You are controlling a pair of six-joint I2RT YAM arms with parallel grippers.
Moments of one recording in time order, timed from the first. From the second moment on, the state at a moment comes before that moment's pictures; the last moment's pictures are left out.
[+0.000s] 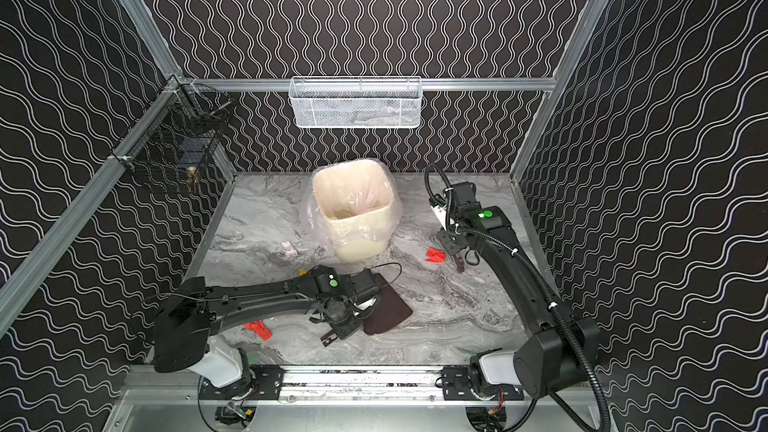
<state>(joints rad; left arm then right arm) -1.12 1.62 1.12 -1.00 0.00 -0.23 0.31 1.36 1.31 -1.05 0.17 -0.34</state>
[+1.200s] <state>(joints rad) -1.04 1.72 1.11 -0.95 0.11 -0.17 0.64 1.39 1.41 -1.33 0.22 -0.20</state>
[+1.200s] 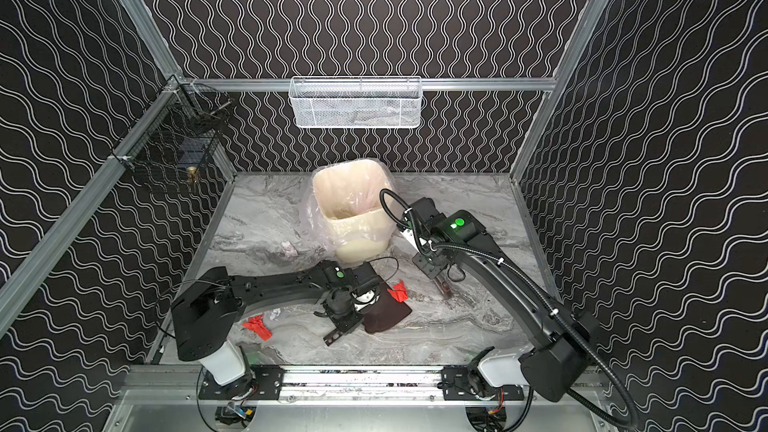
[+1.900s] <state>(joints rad) -1.04 1.75 1.12 -0.96 0.11 -0.15 0.80 1.36 1.46 -1.33 -0.11 -0.08</state>
